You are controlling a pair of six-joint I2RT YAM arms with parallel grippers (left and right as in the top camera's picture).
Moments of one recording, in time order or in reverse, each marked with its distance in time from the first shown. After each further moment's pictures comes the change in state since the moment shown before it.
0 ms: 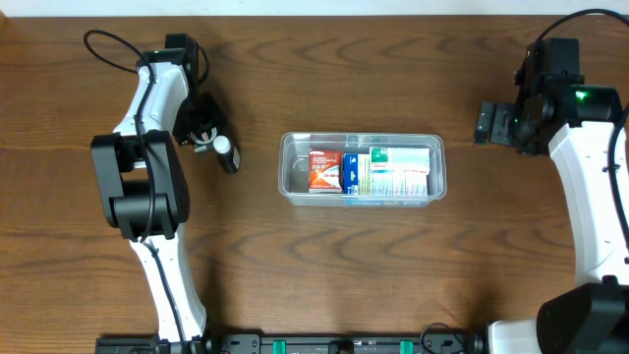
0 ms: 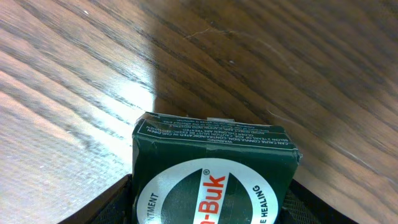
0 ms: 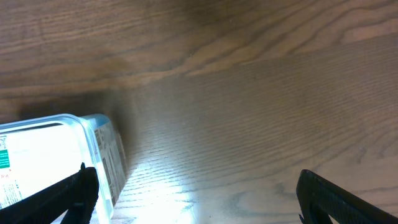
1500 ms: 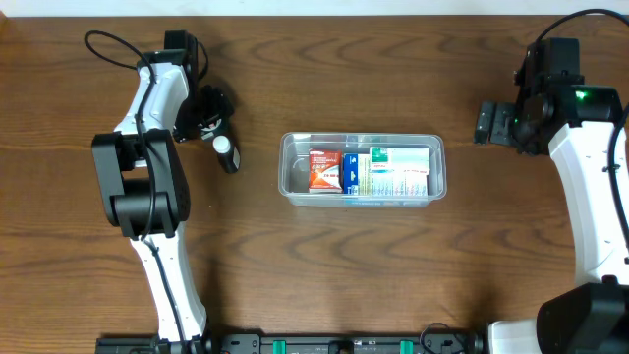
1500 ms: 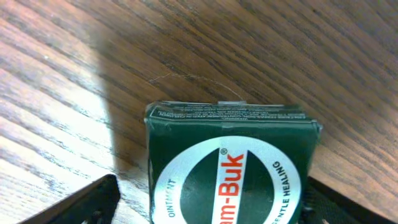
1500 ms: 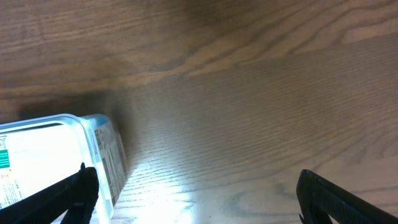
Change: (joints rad) left arm 0.002 0.025 0.002 0.097 0.042 -0.026; right arm 0.000 0.000 0.000 0.000 0.000 0.000
